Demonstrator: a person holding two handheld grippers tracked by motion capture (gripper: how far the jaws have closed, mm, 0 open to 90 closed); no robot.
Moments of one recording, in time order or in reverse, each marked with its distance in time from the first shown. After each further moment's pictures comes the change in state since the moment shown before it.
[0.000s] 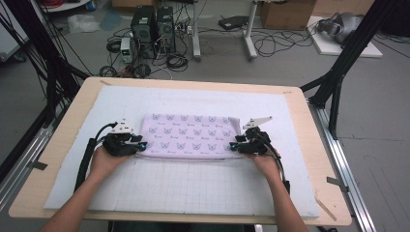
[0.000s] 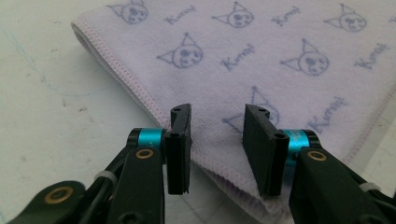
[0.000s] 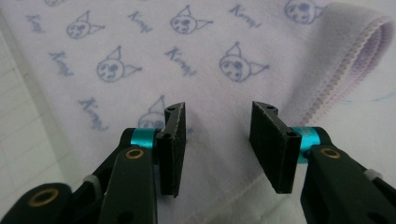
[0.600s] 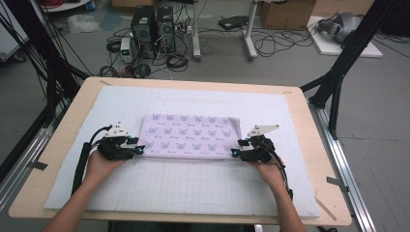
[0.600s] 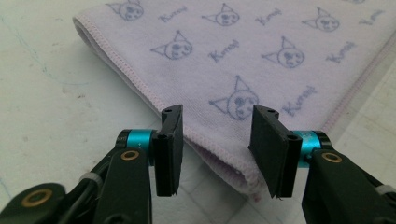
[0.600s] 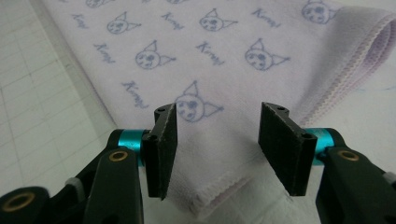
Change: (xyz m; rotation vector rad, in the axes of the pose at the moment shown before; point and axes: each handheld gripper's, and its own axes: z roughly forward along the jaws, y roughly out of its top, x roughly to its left) left arm -0.006 -0.006 -0.015 -0.041 -0.016 -0.027; right arm 0.013 -0.017 -0.016 -0.083 0.026 -0.005
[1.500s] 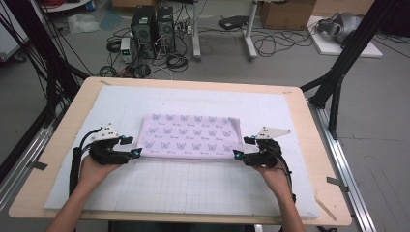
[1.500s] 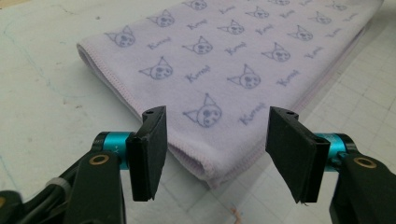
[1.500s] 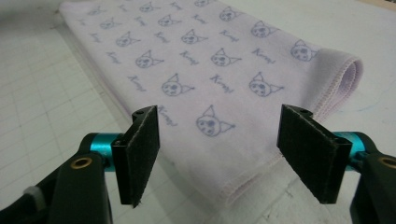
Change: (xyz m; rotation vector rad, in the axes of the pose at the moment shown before) left arm -0.013 -0.002 -0.032 -0.093 -0.033 -0.030; right arm 0.019 0.000 -0.031 -0.120 -0.019 -0.001
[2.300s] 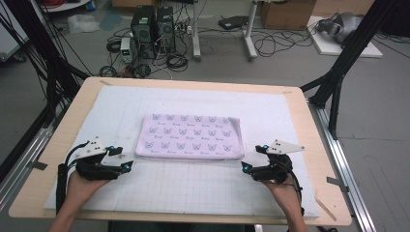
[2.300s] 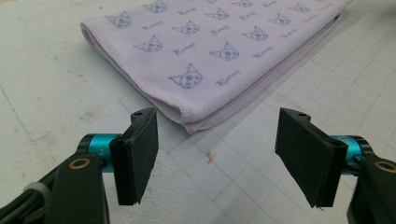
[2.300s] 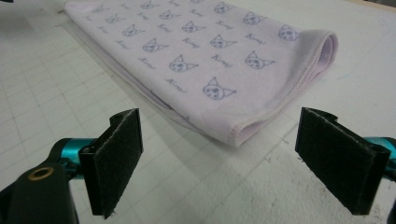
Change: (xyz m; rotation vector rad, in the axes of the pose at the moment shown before) left arm -0.018 -0.026 -0.033 -0.036 0.016 -0.004; right arm 0.018 -0.029 -0.033 -0.045 -0.060 0.025
